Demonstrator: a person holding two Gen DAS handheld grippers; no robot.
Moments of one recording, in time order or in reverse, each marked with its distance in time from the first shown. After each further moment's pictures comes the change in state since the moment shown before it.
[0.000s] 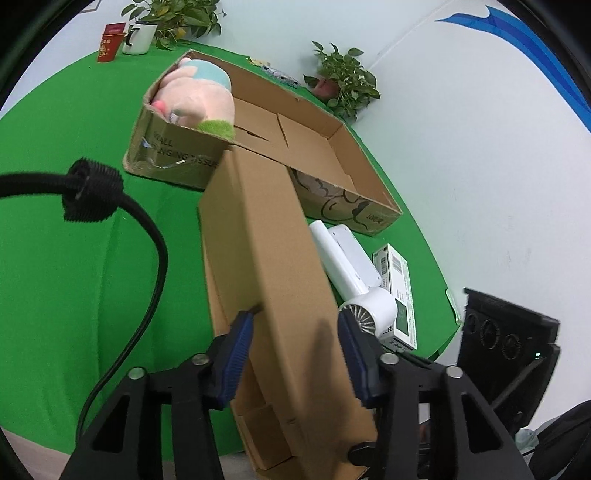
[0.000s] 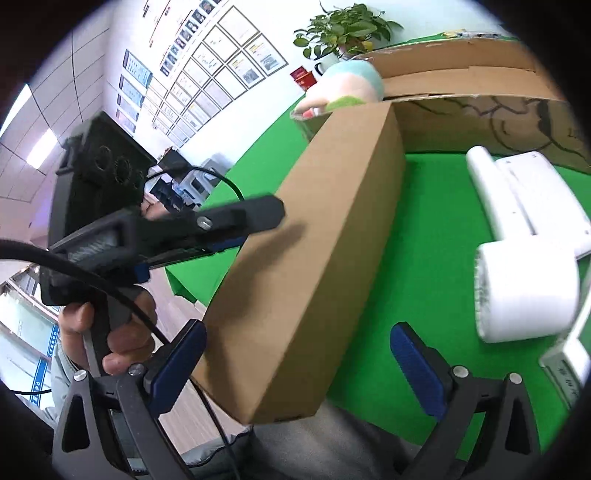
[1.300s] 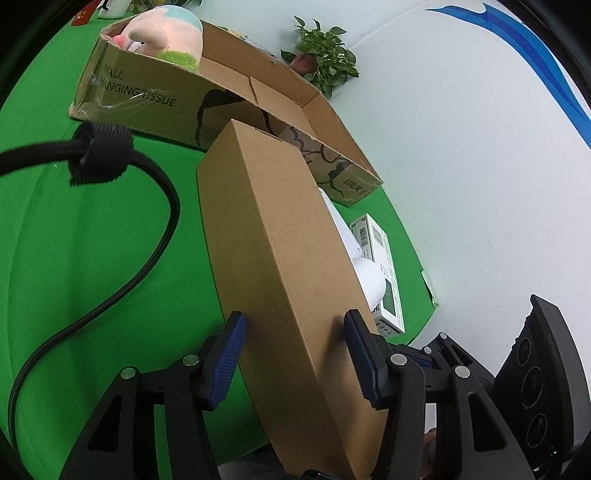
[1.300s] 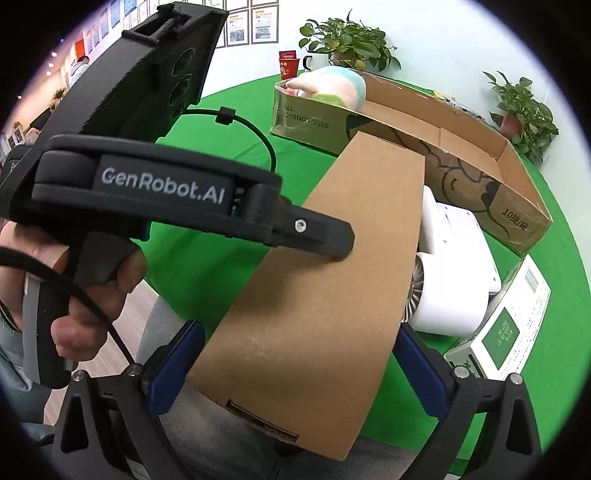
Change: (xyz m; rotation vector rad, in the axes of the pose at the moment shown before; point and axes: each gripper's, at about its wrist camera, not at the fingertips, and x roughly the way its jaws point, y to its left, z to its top) left arm 0.049 0.009 -0.030 -0.011 0.075 -0.158; right arm 0.011 0.047 -0.027 -0.319 0.058 -0.518
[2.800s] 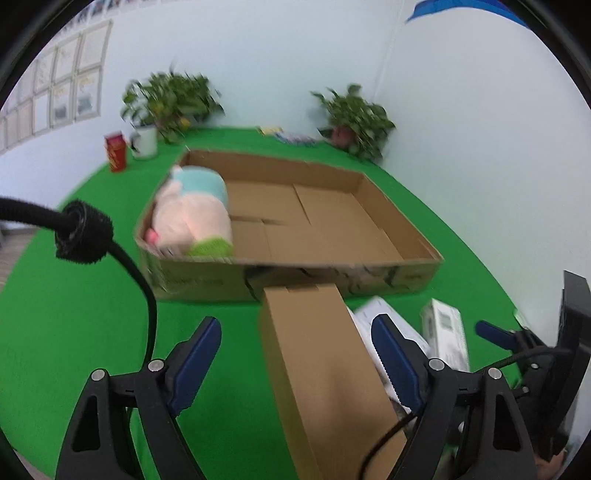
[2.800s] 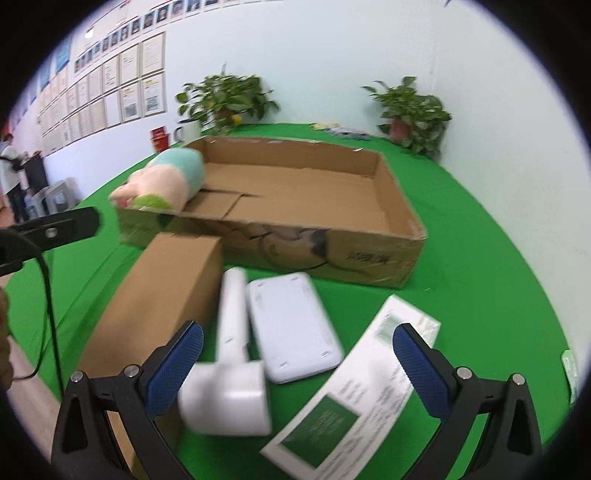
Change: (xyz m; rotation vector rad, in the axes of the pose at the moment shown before) left arm -0.035 -0.086 0.050 0.229 -0.266 0.442; right arm -0.013 -0.127 0.029 0.255 -0.207 -0.247
